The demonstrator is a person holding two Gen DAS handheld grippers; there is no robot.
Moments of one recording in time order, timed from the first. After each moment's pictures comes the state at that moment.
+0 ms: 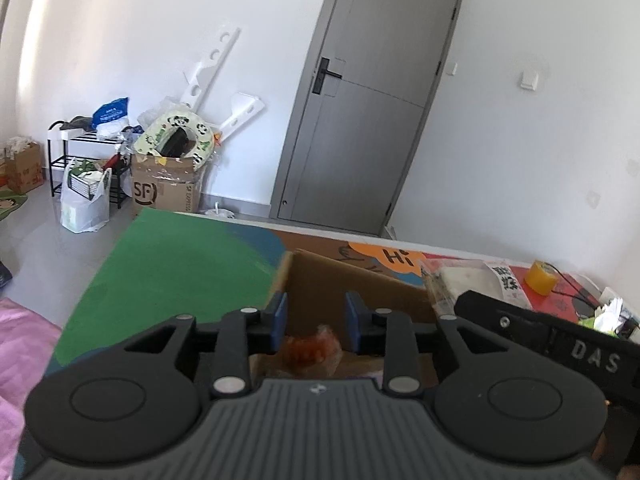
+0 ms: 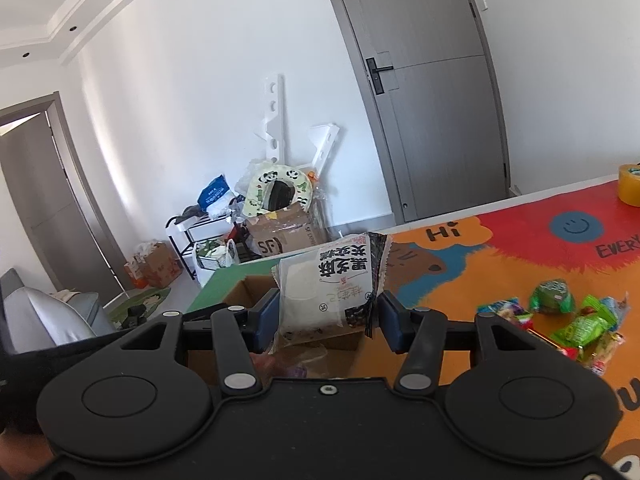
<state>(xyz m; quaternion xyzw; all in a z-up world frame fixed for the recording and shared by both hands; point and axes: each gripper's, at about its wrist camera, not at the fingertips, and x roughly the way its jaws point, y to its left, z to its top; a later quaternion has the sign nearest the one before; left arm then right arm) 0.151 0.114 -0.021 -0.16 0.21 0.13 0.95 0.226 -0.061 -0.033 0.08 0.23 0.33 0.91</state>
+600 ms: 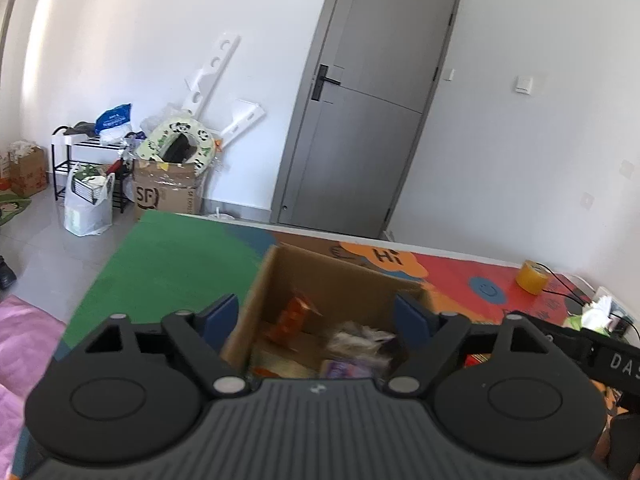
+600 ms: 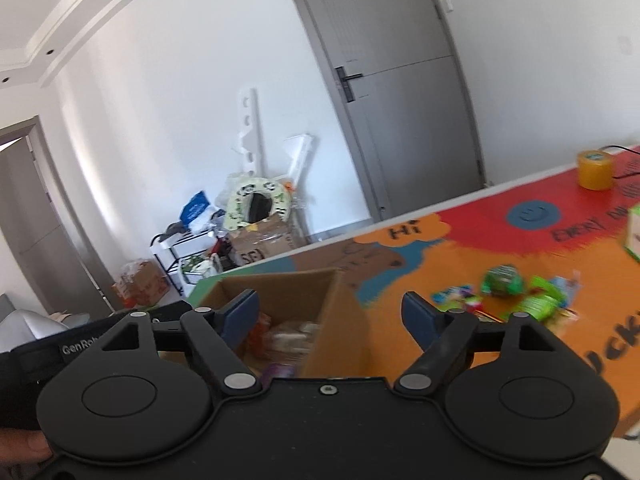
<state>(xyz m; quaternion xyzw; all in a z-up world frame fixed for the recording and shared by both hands) 0.138 0.087 -0.012 -0.16 0.21 0.13 0.96 0.209 -0.126 -0.036 0.11 0.23 0.28 0.92</state>
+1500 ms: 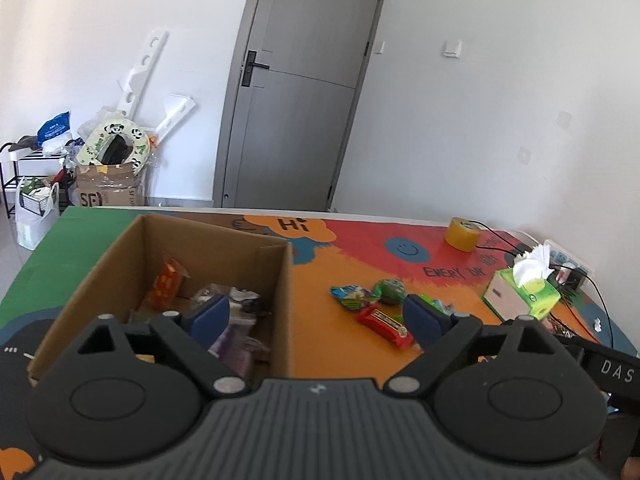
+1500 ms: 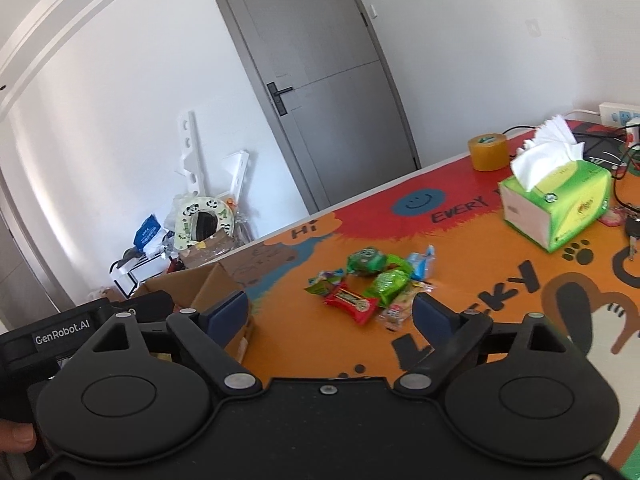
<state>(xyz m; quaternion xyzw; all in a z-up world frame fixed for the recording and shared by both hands) 0.147 -0.005 -0.018 -0.12 0.23 0.05 0.97 0.197 -0.231 -0.058 0.14 0.24 0.21 0.94</state>
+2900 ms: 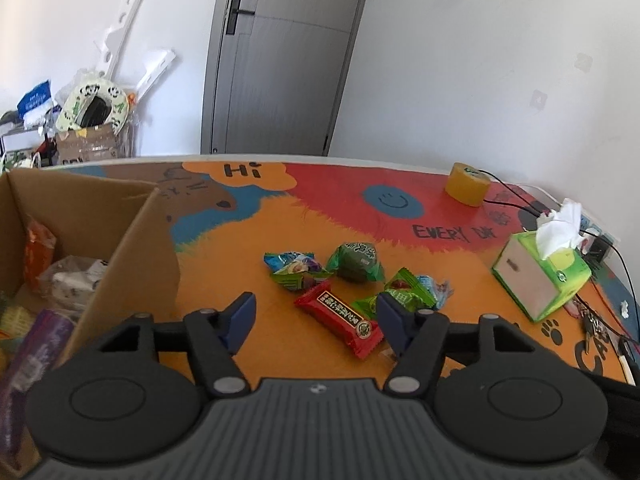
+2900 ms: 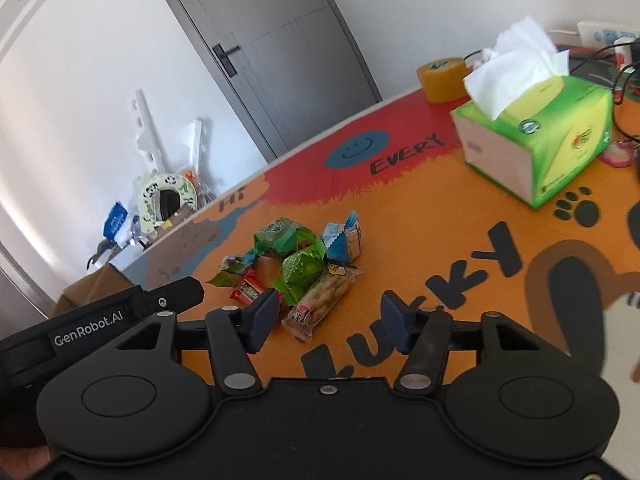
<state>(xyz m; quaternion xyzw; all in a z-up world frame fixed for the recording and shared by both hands) 0.262 -0.069 -0.071 -0.12 0.30 0.05 0.94 0.300 -0.248 -0.119 0.18 0.33 0.18 0.91</state>
